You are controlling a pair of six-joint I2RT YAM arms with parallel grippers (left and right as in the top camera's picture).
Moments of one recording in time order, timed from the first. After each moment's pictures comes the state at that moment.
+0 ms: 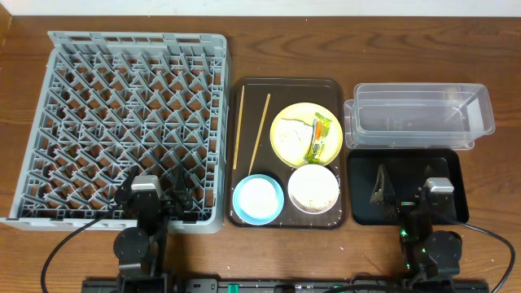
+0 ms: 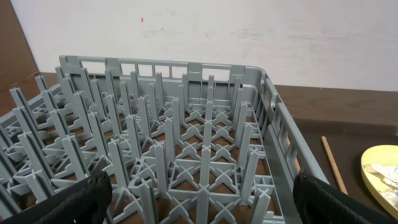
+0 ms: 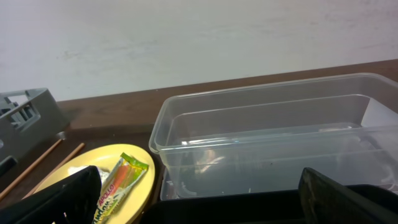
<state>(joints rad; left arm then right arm) 0.06 0.01 0.02 -0.11 0.05 -0.04 0.09 0.01 0.01 -0.07 0.05 0.20</state>
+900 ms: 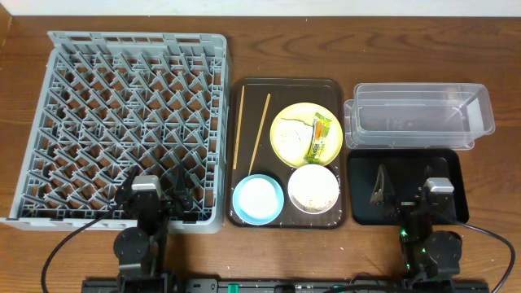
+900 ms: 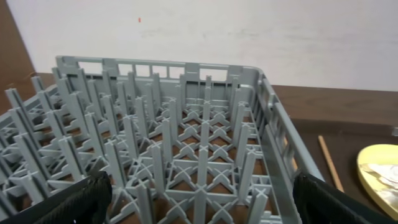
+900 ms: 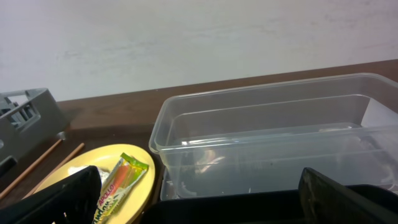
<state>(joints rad) 0.06 0.01 0.02 -0.11 0.06 -0.04 0.09 0.01 0.01 -0.07 0.05 0.20</state>
